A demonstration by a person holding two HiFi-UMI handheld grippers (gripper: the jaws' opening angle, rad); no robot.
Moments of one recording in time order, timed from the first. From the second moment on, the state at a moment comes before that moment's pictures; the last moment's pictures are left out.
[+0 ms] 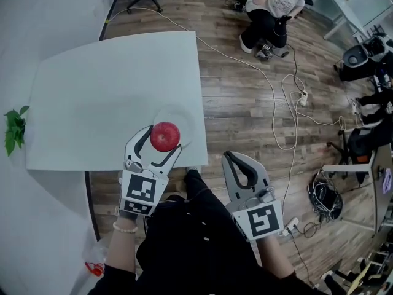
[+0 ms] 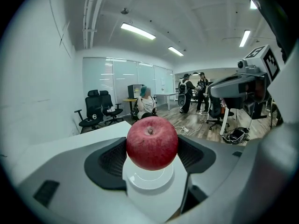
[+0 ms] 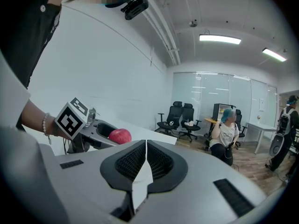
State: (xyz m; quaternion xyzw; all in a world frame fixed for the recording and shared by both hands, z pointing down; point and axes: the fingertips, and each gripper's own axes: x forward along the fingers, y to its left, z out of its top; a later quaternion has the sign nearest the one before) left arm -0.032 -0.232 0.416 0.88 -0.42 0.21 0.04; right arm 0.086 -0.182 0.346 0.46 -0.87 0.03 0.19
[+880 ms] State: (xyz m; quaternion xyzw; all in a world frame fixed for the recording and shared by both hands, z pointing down) left arm -0.021 -0.282 0.515 0.86 -0.42 0.26 0.10; right arm 0.088 -0.236 0.371 0.43 -0.87 0.05 0.22
